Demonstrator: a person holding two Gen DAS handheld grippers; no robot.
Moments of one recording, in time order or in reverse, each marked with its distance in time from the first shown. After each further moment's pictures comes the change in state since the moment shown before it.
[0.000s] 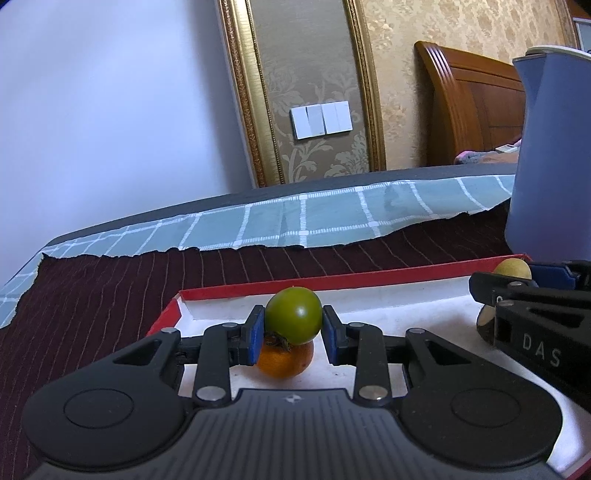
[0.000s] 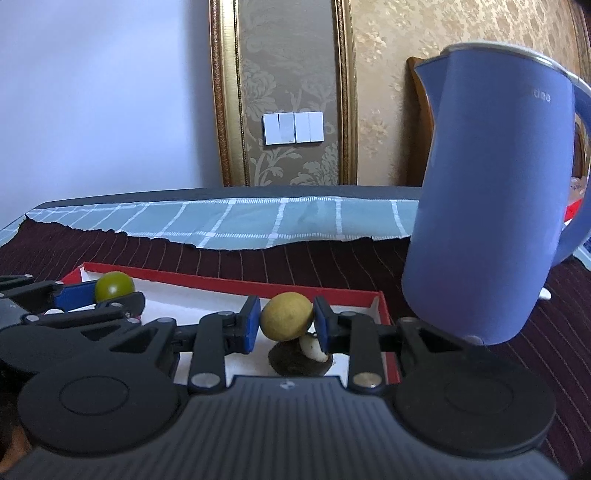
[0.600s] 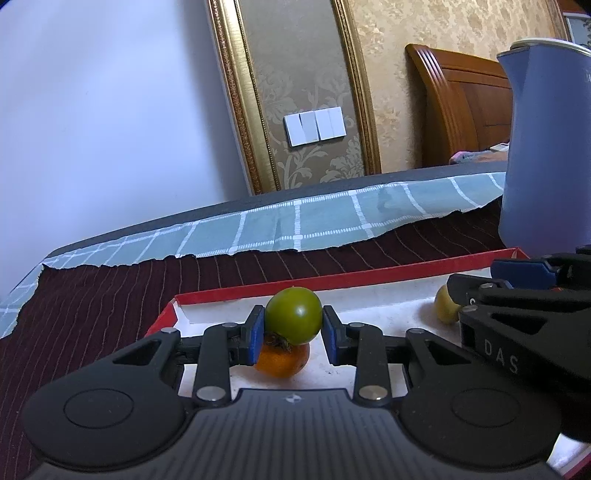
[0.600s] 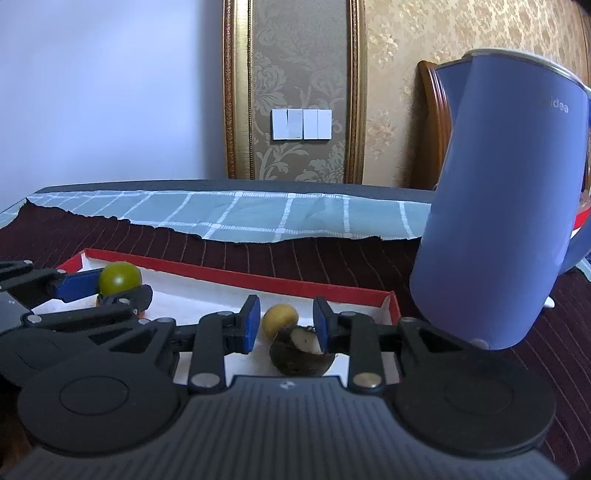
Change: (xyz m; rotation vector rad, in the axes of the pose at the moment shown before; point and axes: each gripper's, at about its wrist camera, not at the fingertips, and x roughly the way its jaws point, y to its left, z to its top) left arm -0.003 -0.006 -0.004 0.026 -0.028 0.000; right arm 0.004 0.012 -0.001 -0.052 0.007 -0.011
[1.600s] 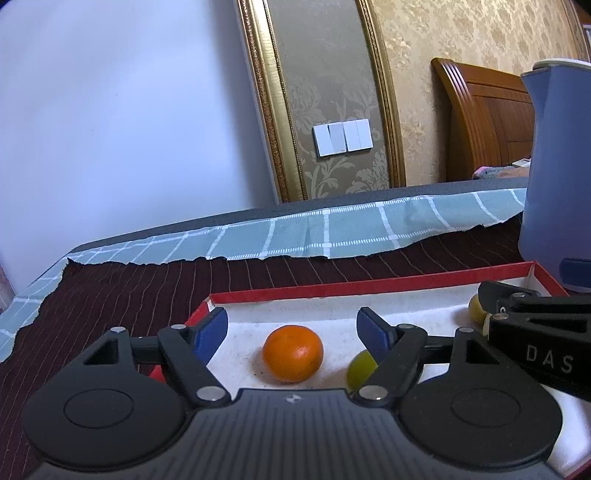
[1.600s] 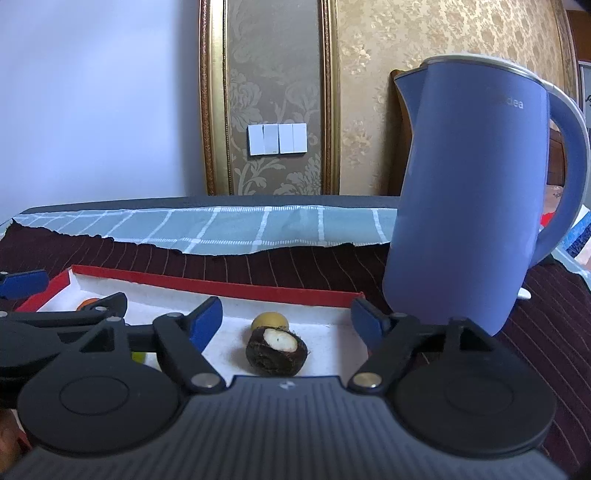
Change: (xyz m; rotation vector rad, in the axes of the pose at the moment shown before) left arm -0.013 0.011 -0.003 -0.039 -0.033 0.073; right arm -0.015 -0.011 -0.005 0.047 -0.051 -0.054
